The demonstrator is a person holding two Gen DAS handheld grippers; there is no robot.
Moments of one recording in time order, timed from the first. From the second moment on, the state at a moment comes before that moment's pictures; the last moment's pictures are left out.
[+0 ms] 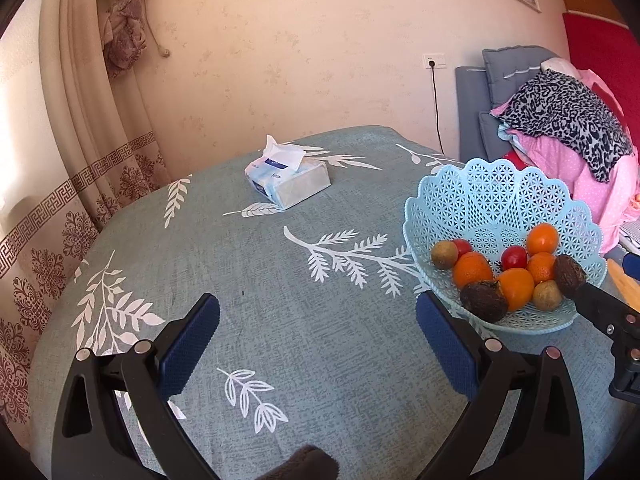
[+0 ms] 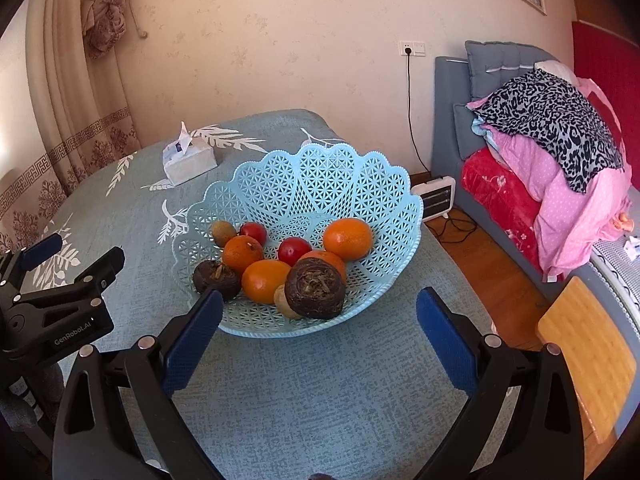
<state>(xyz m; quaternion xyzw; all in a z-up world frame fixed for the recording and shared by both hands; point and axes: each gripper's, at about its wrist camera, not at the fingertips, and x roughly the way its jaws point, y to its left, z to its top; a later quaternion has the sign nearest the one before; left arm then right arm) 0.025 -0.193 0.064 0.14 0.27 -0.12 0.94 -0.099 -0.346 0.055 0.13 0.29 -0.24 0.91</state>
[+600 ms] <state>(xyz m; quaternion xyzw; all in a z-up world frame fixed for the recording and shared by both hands) 0.018 -0.163 0.062 0.12 0.27 -0.11 0.95 -0.081 -0.327 0.058 0.10 0.31 -0.26 0.91</state>
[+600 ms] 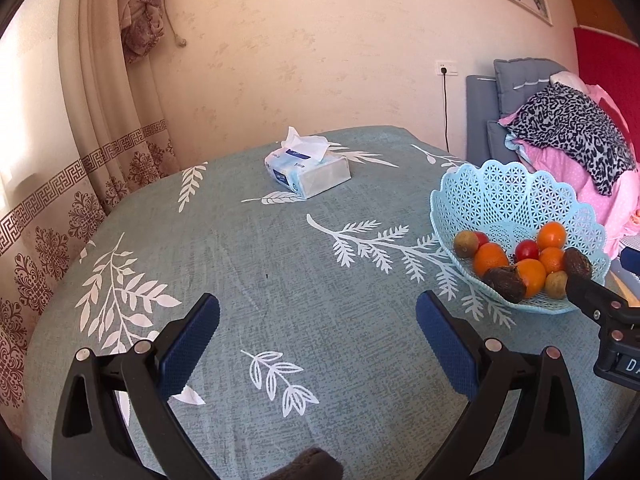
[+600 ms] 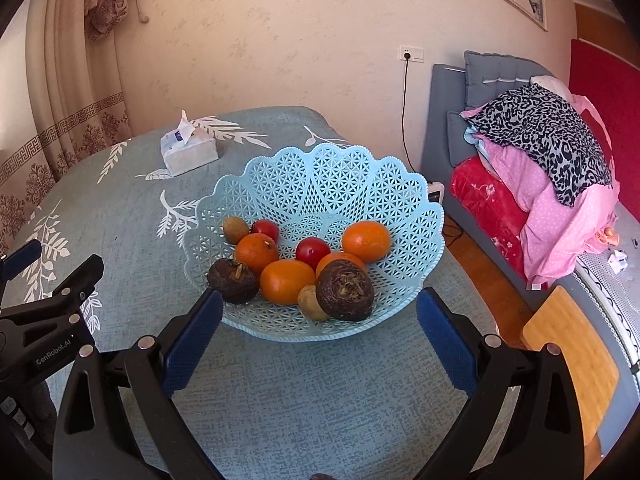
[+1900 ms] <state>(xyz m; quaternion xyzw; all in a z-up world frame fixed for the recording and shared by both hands) 0.014 -0.168 0.055 0.13 0.28 -0.12 0.94 -0.081 -0.329 0.049 0.10 0.30 -0.28 0.90</state>
